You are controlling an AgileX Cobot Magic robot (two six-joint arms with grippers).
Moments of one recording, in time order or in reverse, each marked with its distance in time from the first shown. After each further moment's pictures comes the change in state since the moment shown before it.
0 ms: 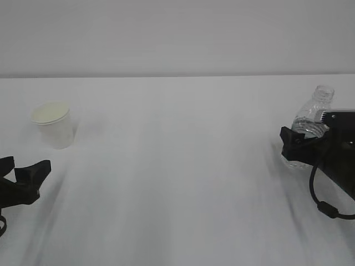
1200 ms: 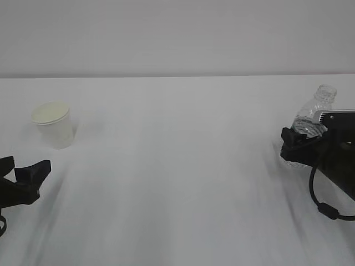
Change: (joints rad) left arm 0.000 0.000 0.000 0.000 0.000 0.000; right arm 0.000 0.002 0.000 -0.029 0.000 0.000
